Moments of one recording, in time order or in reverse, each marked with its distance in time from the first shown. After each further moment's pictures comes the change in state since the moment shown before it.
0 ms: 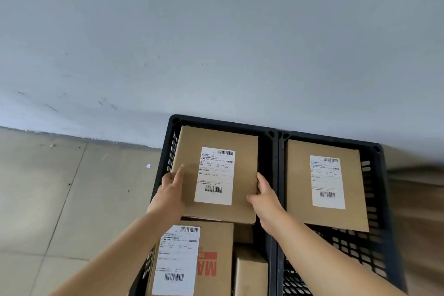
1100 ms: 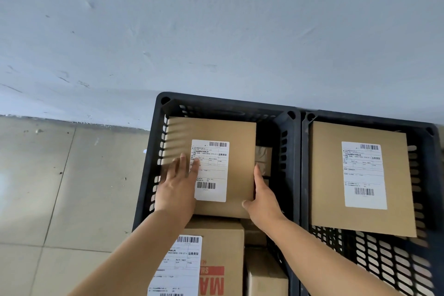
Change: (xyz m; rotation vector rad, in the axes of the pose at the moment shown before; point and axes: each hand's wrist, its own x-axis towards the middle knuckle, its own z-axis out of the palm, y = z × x) left_hand 0.076 0.000 0.057 0.481 0.074 0.136; right_hand 0.072 0.043 0.029 -0.420 -0.062 -0.044
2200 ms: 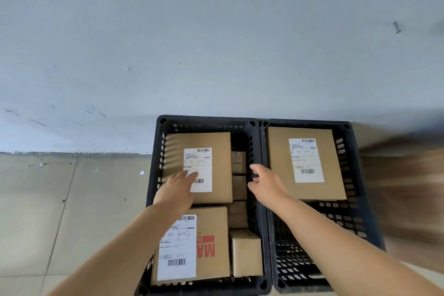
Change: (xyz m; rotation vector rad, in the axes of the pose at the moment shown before) left_hand -0.093 0.008 -0.070 -0.197 -0.076 0.131; right_hand -0.127 -0.032 -0.070 -0.197 0.160 -0.138
